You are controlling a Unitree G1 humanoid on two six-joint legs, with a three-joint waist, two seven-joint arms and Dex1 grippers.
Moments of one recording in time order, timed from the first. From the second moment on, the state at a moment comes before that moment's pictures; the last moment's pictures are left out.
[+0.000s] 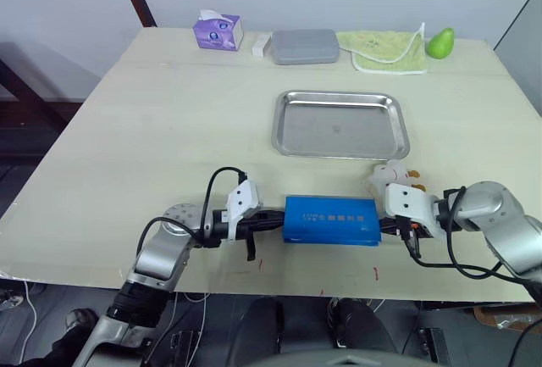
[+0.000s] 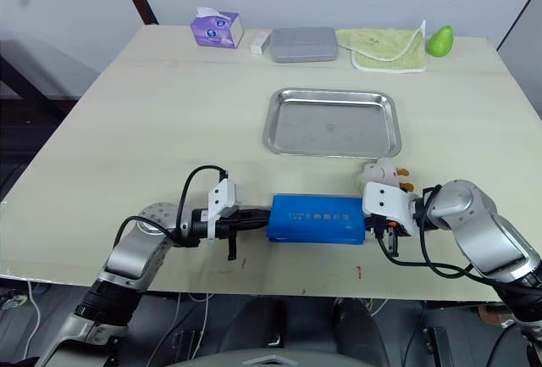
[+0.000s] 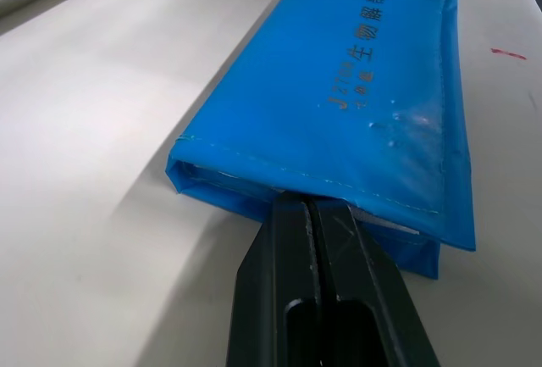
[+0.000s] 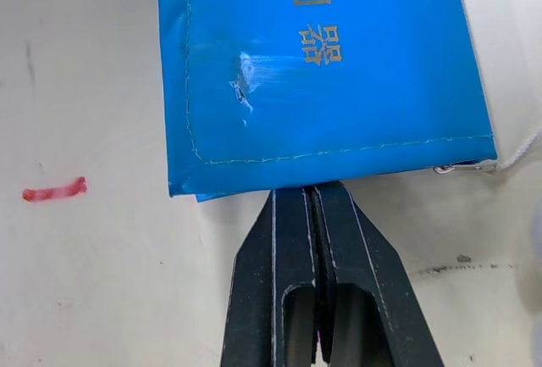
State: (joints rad) left arm -0.20 0.56 -0.17 -0.05 -0.25 0.25 -1.13; right arm -0.29 -0.90 0.28 -0.39 0.07 0.64 1.16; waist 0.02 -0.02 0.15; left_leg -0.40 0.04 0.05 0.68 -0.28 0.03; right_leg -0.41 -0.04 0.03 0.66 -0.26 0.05
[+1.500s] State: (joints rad) left arm 0.00 0.81 0.21 -0.19 -0.68 0.31 -1.43; right arm 0.17 -0.74 -0.08 -0.50 0.21 0.14 1.04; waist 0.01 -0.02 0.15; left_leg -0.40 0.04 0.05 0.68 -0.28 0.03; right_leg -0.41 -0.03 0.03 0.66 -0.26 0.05
